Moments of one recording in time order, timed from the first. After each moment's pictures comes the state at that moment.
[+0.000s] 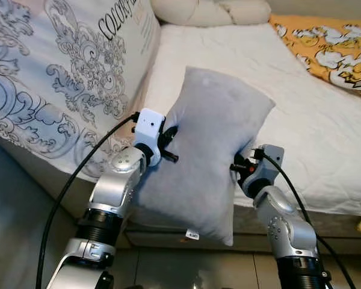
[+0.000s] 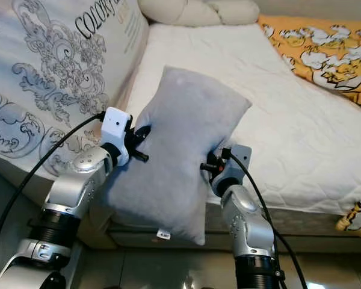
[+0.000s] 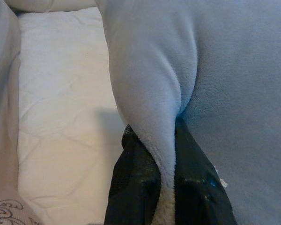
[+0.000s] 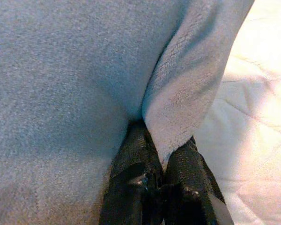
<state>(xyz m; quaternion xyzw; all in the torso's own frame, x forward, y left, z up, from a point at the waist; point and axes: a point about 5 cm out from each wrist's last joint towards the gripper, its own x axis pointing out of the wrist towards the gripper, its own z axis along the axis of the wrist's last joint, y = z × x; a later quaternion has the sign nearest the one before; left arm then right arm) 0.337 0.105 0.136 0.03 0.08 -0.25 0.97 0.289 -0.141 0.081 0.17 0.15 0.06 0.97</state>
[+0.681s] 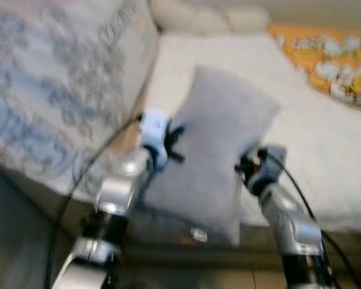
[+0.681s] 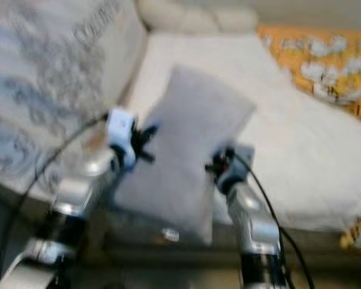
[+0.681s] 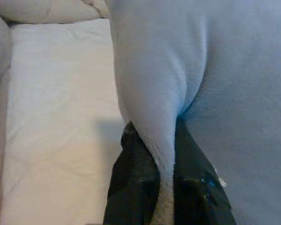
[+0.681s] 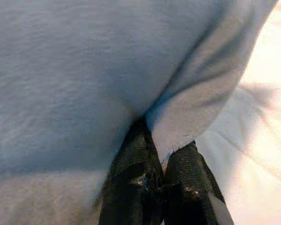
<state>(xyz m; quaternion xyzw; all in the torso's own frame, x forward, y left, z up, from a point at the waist) 0.336 0.097 0.137 0.03 0.08 -0.25 0.97 0.293 -0.145 0.080 0.16 0.15 0.07 0.97</state>
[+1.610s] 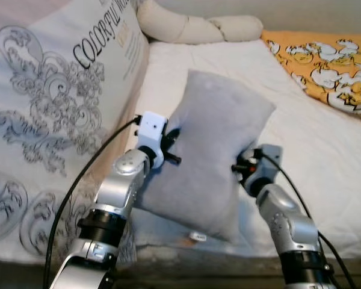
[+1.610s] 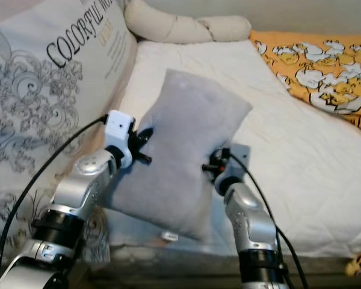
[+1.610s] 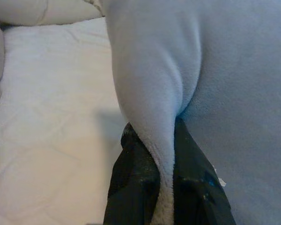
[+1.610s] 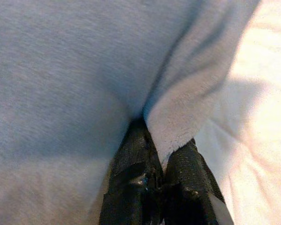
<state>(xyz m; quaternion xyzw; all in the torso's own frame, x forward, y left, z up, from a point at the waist) 0.337 0.100 0.131 0.03 0.09 -0.24 0.97 0.296 -0.145 0.077 0.15 0.16 0.07 0.97</state>
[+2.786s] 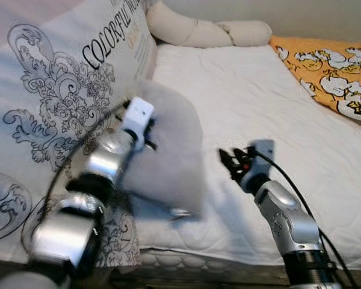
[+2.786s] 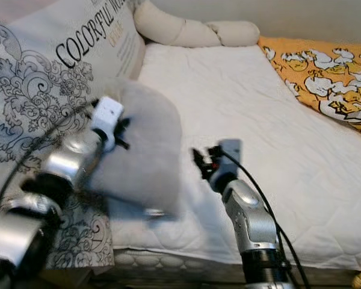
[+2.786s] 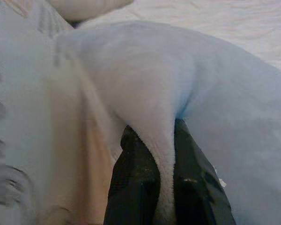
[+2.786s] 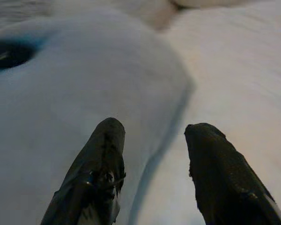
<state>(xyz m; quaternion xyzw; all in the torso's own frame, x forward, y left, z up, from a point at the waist) 0.389 0.156 0.145 0.20 0.12 -0.16 0.96 0.293 -0.132 0.096 0.09 0.11 0.22 0.96</state>
